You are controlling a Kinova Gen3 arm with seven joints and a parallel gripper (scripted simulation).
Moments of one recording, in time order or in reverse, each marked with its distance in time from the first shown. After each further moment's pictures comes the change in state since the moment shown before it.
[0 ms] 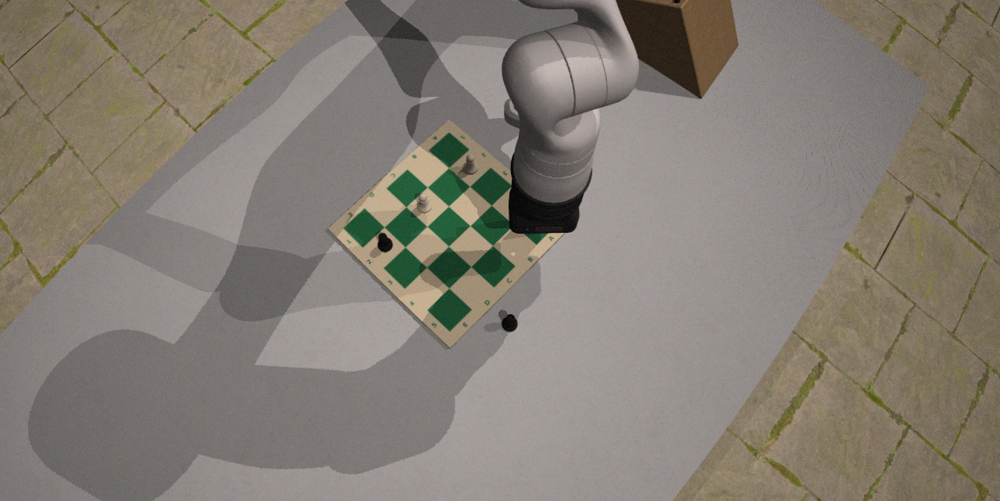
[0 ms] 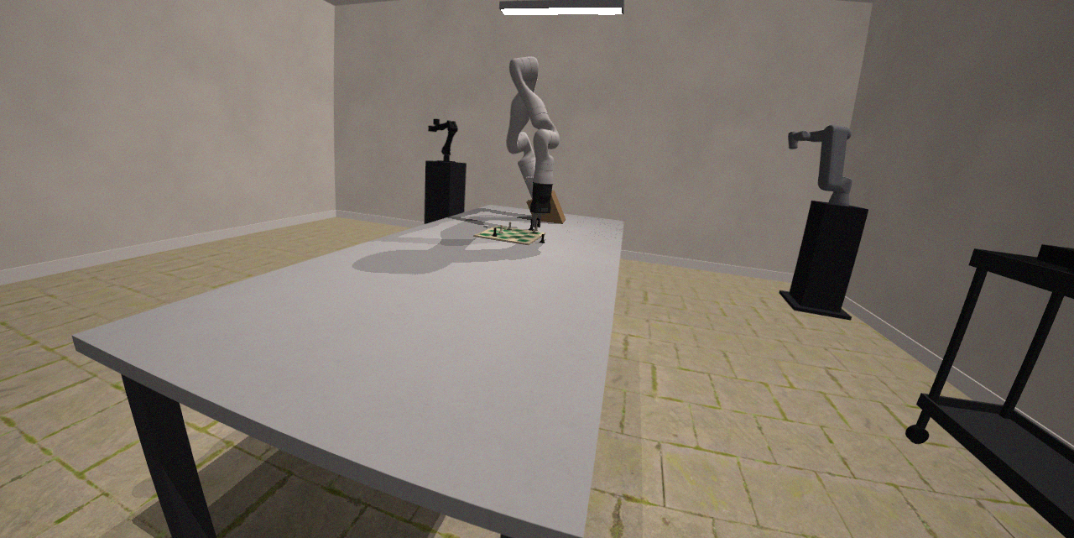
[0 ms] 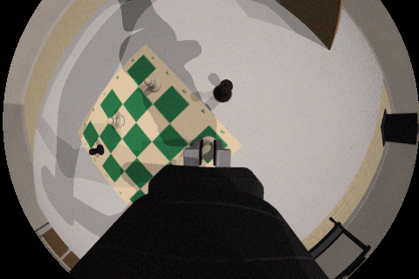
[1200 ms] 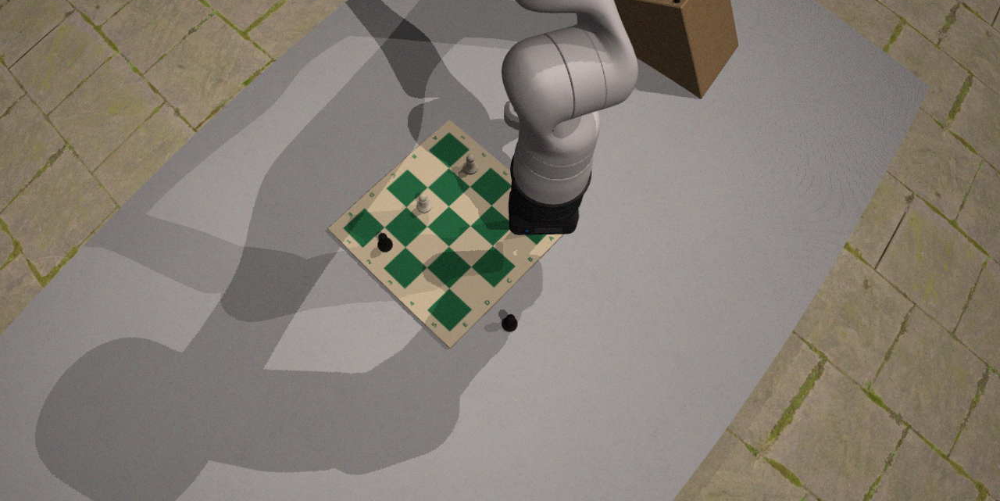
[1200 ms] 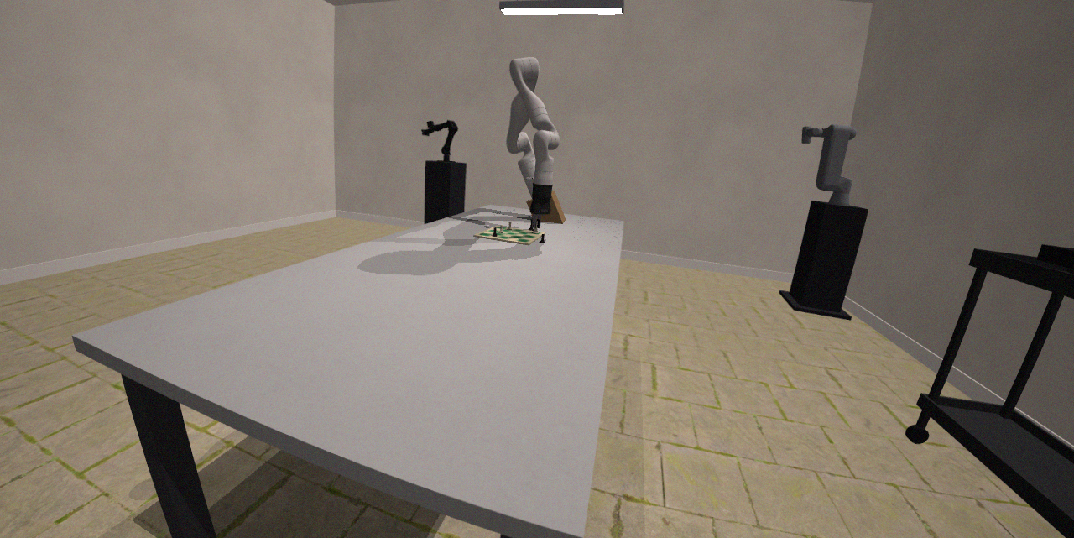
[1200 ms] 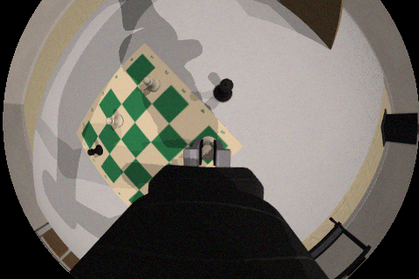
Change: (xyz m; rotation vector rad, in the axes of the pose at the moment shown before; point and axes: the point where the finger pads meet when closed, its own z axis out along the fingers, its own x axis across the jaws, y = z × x) arm 0.000 0.000 0.004 0.000 0.000 0.000
